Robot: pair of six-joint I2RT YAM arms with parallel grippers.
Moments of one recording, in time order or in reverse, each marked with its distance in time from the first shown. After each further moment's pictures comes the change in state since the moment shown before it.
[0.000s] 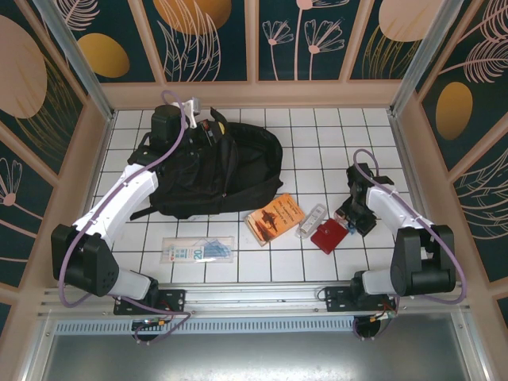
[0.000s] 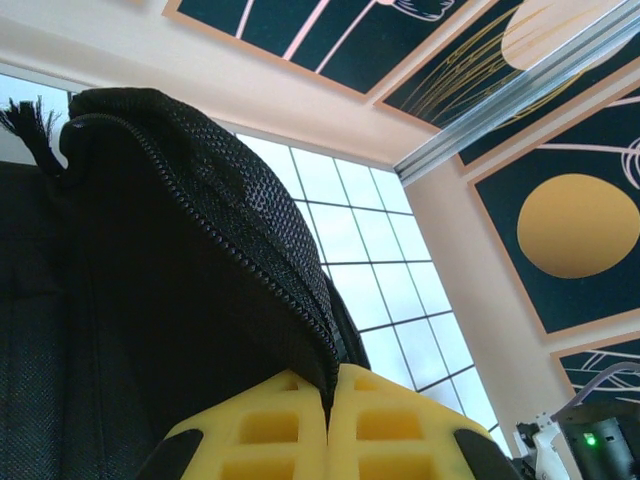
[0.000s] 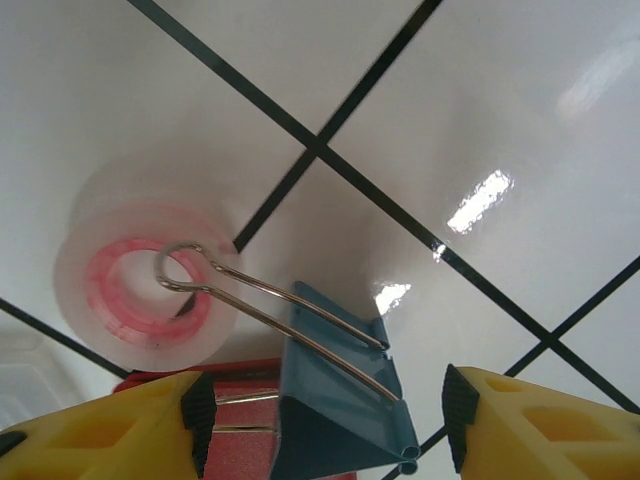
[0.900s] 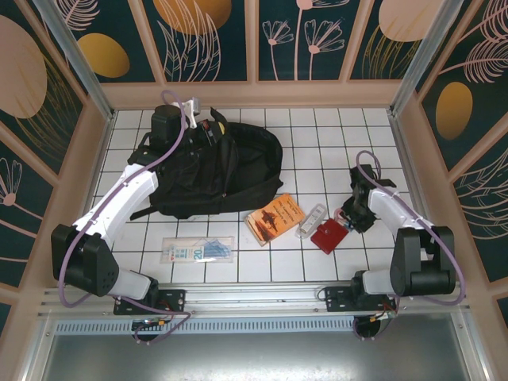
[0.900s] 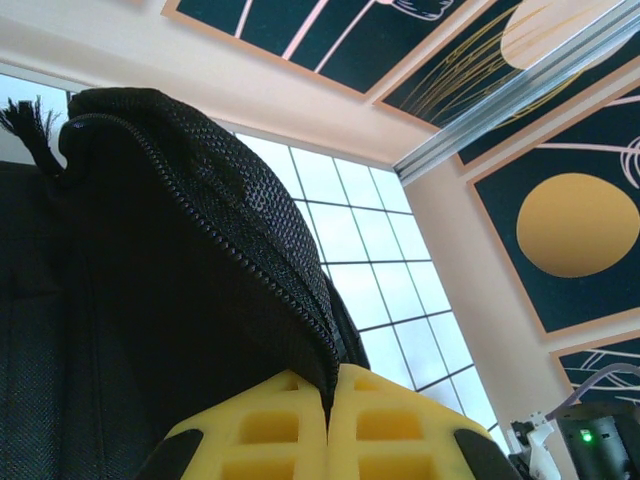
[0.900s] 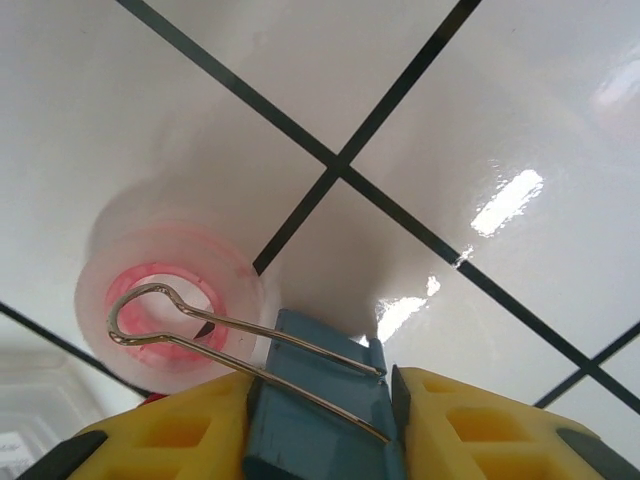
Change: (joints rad) left arm 0.000 0.000 0.000 0.000 0.003 0.000; right arm -0.034 -0.017 -0.008 0.051 -0.037 -0.013
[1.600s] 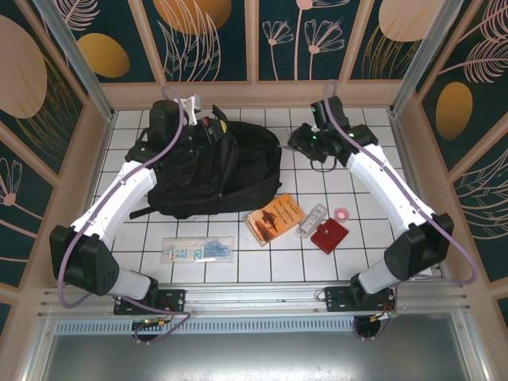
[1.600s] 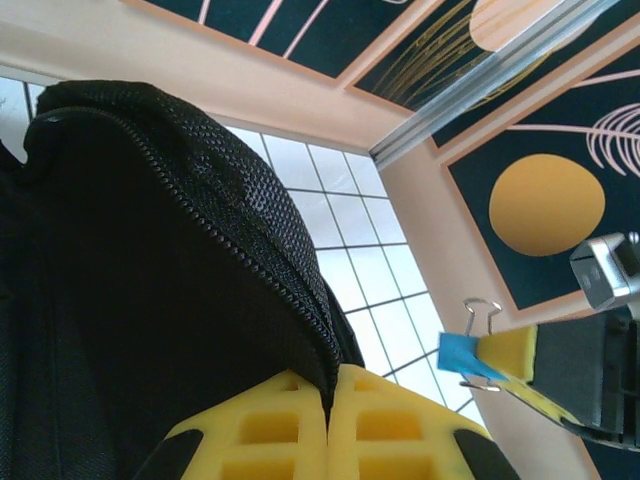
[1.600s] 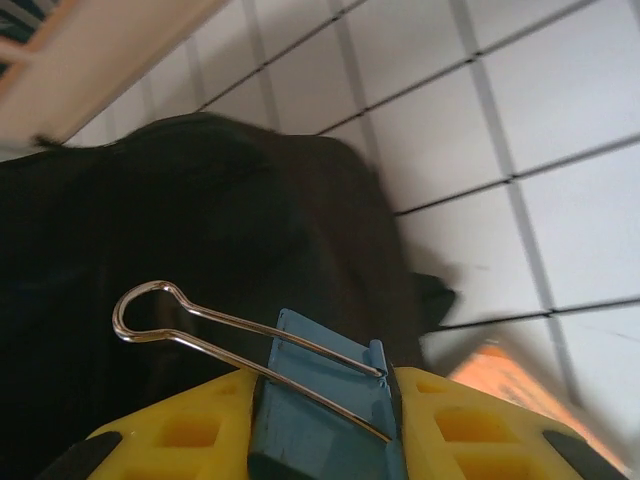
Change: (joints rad) left arm 0.000 0.004 0.064 -0.065 0.071 0.011; right arm 0.396 0.192 0.772 0.052 -0.190 -0.094
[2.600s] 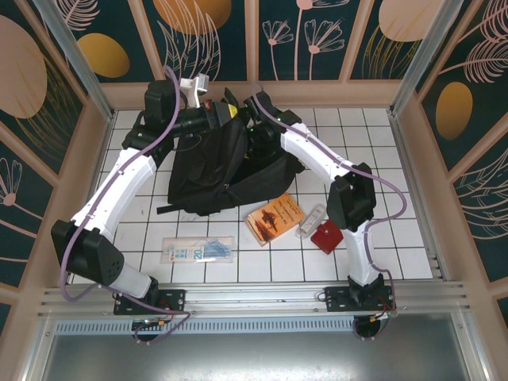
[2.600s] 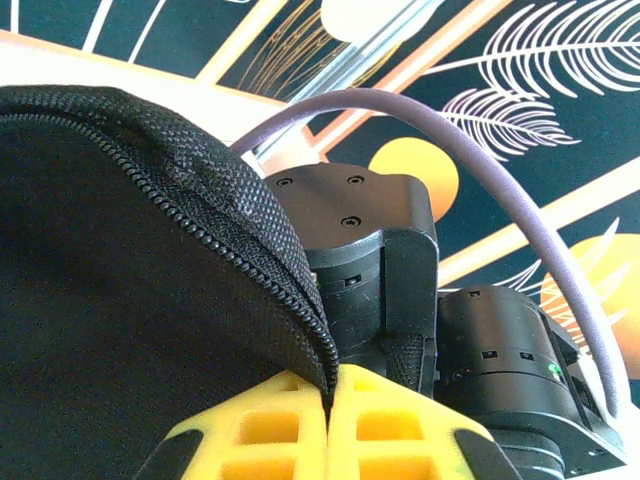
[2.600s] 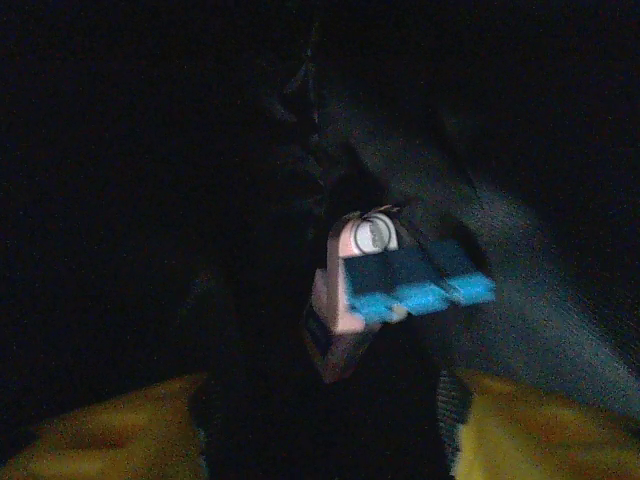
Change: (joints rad) left arm 0.000 0.071 0.202 -0.010 0.224 -0.045; right arm 0.185 0.581 0.463 0.057 -0.262 0.175
